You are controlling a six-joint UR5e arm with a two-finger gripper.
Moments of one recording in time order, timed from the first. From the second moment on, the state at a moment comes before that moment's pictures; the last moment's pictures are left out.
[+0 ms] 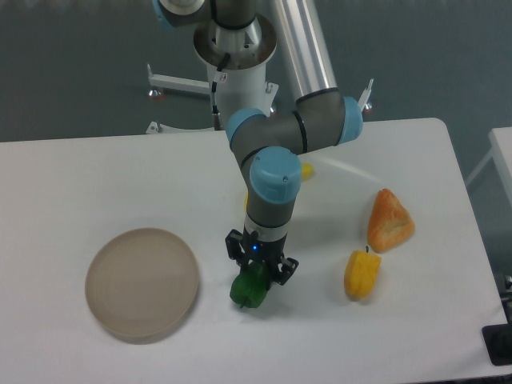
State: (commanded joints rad) arm 2.15 -2.16 -1.45 -0.92 1.42 0.92
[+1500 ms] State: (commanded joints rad) arm 2.25 -2.12 -1.38 -0.94 1.42 0.93
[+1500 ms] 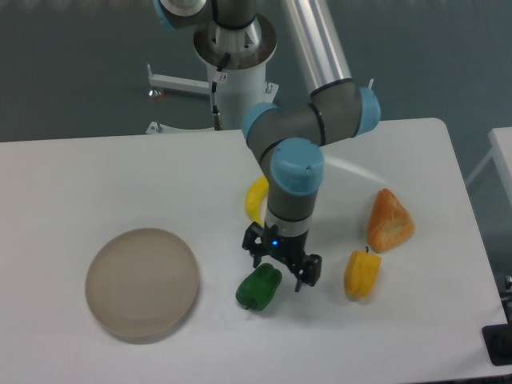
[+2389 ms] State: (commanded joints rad) arm 2.37 -2.17 -1.22 -1.01 1.47 1.16
